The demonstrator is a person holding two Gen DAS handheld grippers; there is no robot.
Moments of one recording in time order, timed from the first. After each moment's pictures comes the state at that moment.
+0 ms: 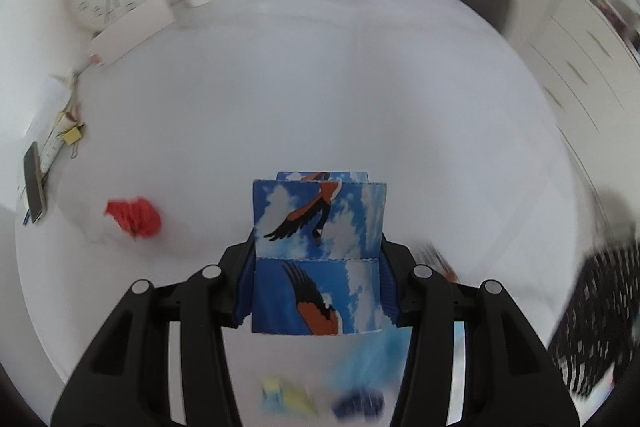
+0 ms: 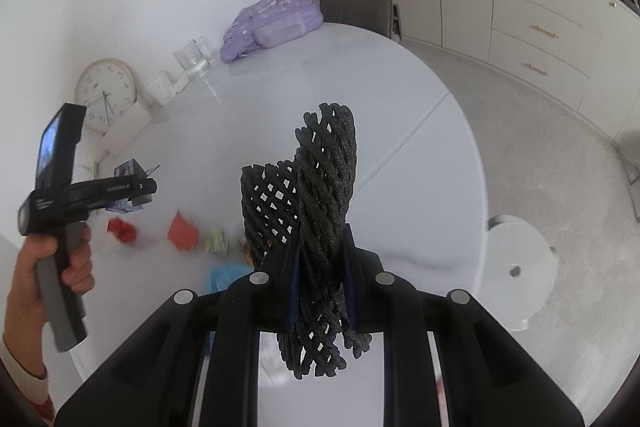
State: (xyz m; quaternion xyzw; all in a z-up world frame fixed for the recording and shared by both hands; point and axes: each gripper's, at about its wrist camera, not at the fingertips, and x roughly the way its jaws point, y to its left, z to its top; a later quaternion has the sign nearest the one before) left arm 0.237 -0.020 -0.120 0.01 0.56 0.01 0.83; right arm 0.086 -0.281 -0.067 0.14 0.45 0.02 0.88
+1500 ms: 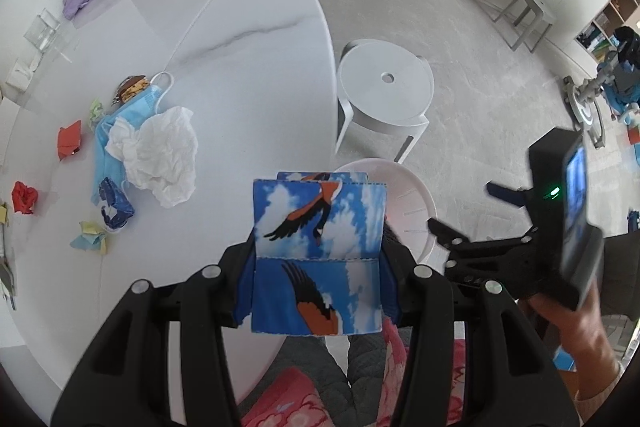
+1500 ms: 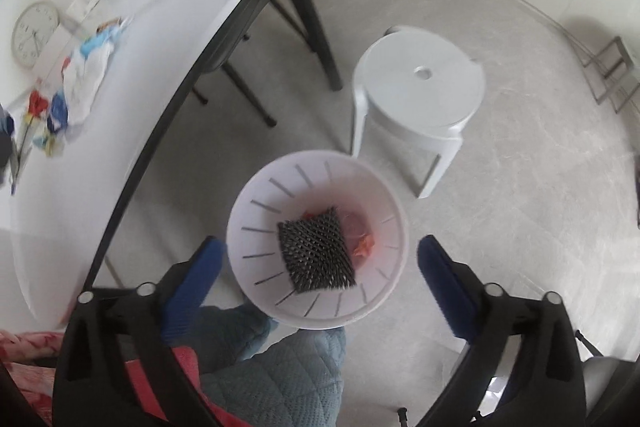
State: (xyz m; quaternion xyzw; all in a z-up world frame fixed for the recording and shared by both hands) left arm -0.056 -0.223 -0.154 0.21 0.59 -0.26 0.74; right arm -0.152 -0.372 -0.240 0.17 0.58 -0.08 0.79
